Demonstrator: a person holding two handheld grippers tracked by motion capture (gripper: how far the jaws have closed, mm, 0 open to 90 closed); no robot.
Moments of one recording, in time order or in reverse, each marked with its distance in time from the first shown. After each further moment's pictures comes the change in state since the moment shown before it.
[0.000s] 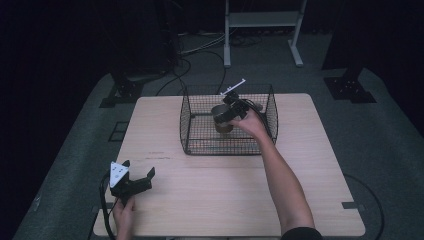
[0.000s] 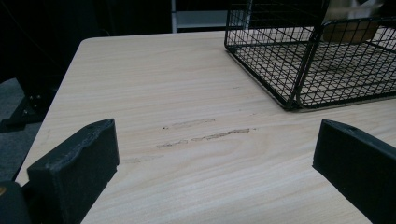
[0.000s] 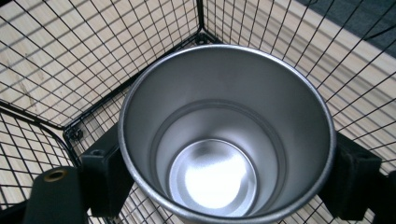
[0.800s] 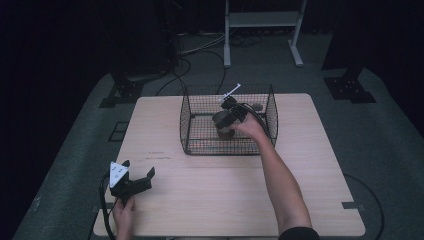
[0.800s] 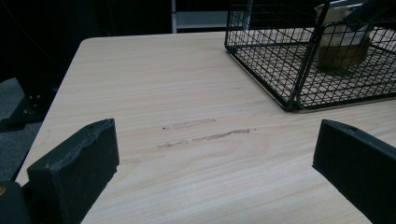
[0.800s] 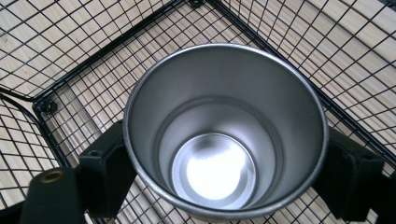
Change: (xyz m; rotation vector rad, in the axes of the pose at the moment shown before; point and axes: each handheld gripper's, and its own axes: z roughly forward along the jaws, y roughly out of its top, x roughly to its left) left arm 0.001 0.000 0.000 -0.005 0.001 -0.004; right arm -0.001 -0.008 0.019 0.104 -0.025 -0.028
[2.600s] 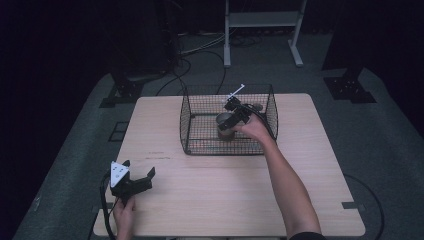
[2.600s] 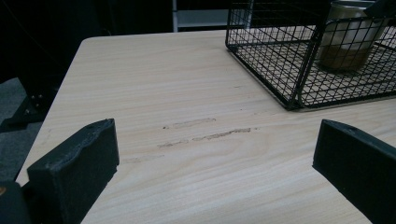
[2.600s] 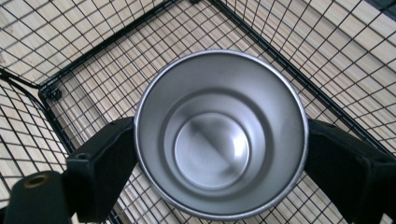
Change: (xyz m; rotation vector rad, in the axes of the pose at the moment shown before) left arm -0.001 0.000 0.001 0.009 0.006 0.008; right arm 0.002 -0.010 -0.015 -0.007 -0.018 -0.015
